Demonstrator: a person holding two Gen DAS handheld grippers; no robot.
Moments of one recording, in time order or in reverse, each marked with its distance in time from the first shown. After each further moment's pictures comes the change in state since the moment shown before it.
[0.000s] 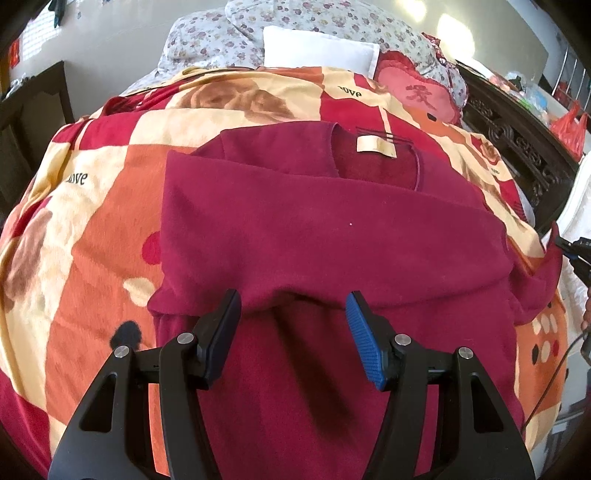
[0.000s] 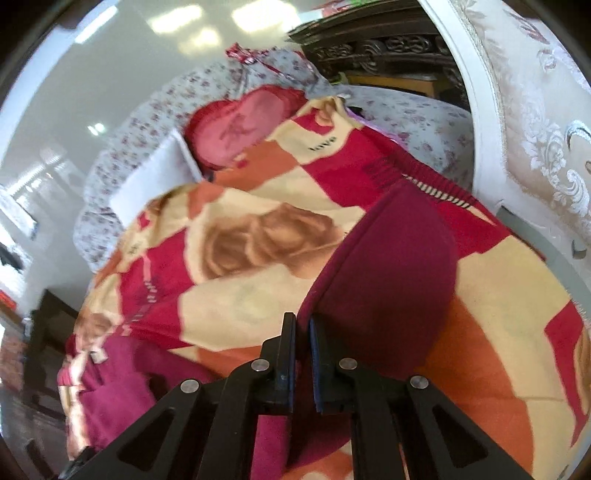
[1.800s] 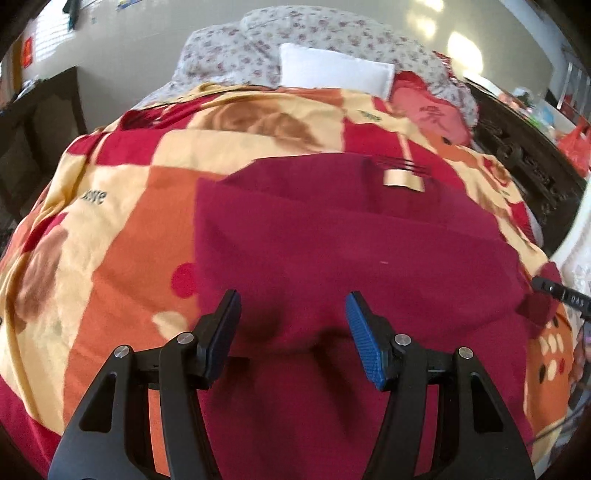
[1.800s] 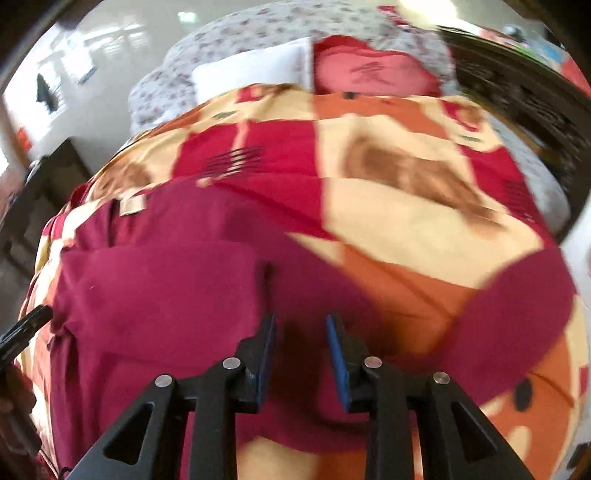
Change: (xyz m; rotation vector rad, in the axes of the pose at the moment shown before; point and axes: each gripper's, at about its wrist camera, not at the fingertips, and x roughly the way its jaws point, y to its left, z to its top) left arm -0.004 0.021 0.017 -0.005 -0.067 0.024; right arm 0.046 0.118 -0.083 -0.461 0.162 -0.083
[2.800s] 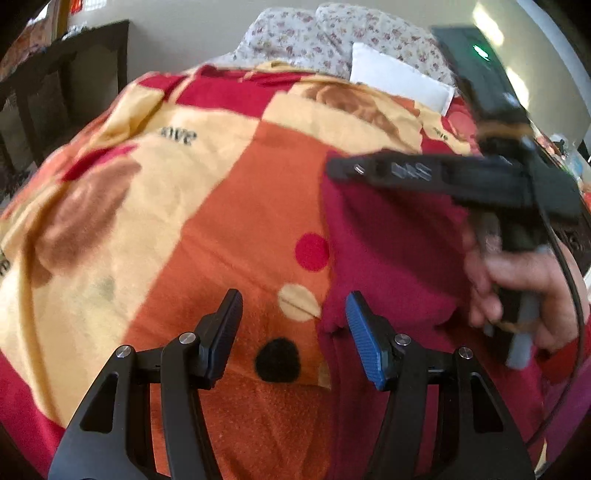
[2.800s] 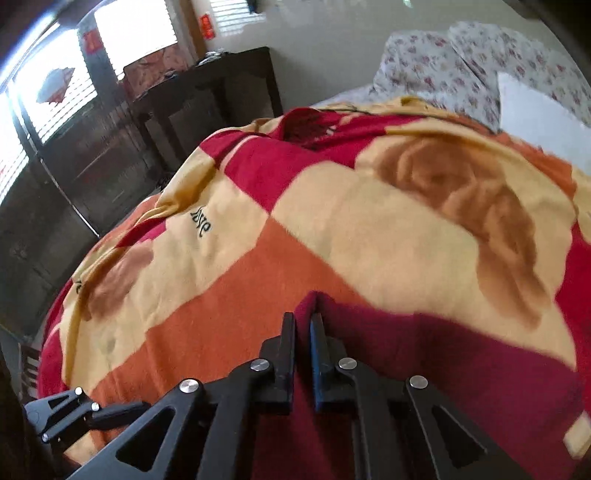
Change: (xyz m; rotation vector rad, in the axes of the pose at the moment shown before) left arm -0.002 0.100 -0.031 -0.198 0.007 0.049; right arm 0.136 0.391 0.050 -0.606 0.102 0.516
